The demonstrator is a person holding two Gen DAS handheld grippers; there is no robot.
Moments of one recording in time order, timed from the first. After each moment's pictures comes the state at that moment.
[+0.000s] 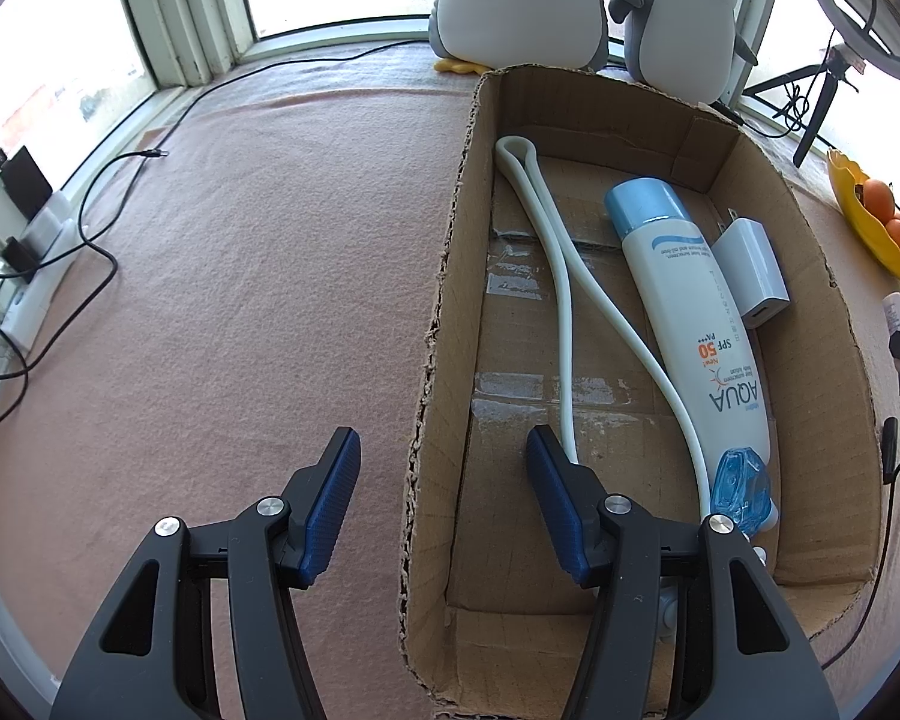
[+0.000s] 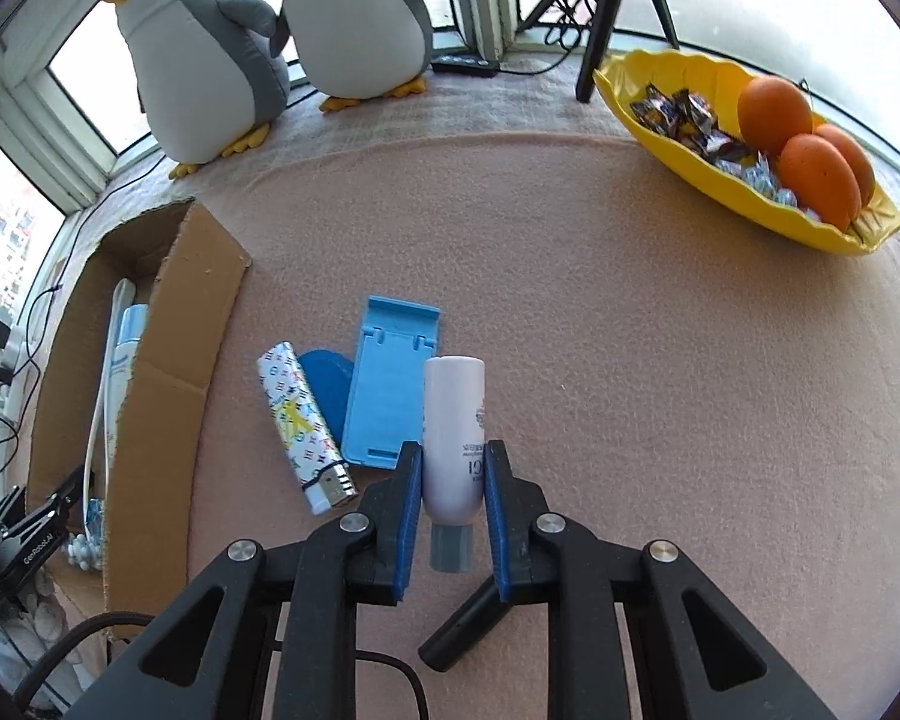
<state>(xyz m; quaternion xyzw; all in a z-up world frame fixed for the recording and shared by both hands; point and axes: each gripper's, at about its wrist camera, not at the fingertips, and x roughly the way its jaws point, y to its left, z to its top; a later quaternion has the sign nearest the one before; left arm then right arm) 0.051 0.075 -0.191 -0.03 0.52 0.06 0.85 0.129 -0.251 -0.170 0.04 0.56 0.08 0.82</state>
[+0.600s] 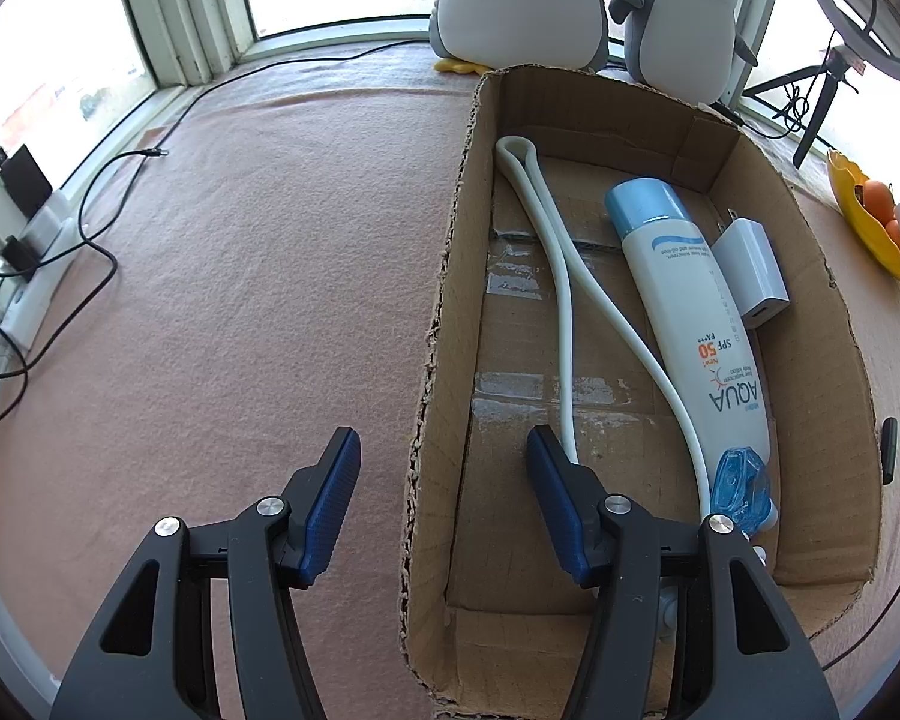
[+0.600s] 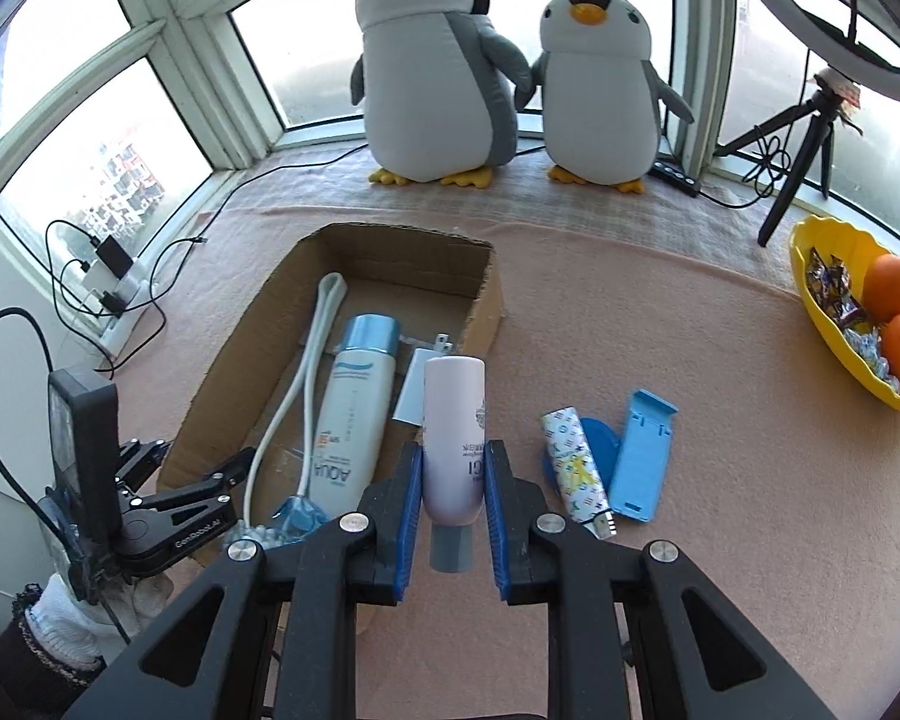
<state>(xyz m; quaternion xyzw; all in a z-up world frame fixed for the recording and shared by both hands) 0.051 0.076 -0.191 -0.03 0.52 0.06 0.85 0.105 -0.143 -0.105 -0.01 0.51 0.22 0.83</state>
